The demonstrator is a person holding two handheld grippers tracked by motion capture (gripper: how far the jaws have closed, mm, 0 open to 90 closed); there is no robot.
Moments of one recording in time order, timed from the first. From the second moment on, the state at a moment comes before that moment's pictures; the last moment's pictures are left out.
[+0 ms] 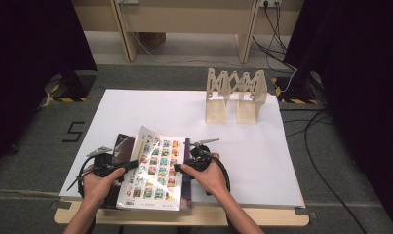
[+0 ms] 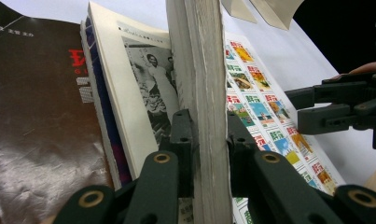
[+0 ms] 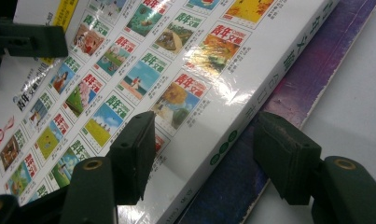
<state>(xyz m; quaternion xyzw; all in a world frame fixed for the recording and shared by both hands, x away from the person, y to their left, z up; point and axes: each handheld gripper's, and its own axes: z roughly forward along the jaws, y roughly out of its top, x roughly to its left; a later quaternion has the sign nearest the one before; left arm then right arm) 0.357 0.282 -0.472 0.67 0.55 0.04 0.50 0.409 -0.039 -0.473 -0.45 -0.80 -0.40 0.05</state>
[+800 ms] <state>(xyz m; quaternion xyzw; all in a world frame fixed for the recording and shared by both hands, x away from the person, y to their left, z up) 0.358 0.287 -0.481 0.67 0.55 0.05 0.49 0.431 -0.026 -0.464 -0.49 -0.79 -0.36 0.11</state>
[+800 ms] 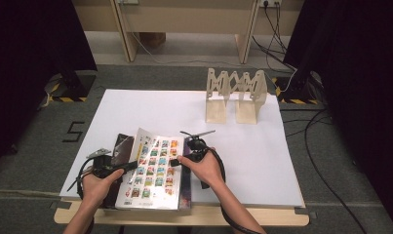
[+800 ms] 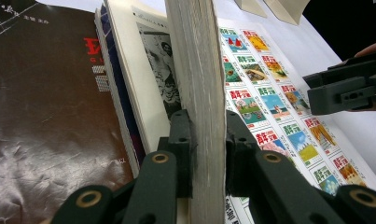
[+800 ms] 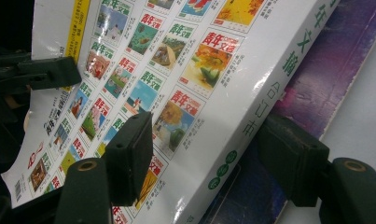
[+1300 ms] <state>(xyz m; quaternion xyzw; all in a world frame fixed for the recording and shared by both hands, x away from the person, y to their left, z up) 0.357 0.284 -0.478 0.68 0.55 0.06 0.48 0.433 -0.021 -0.463 -0.49 -0.79 -0.35 0.11</state>
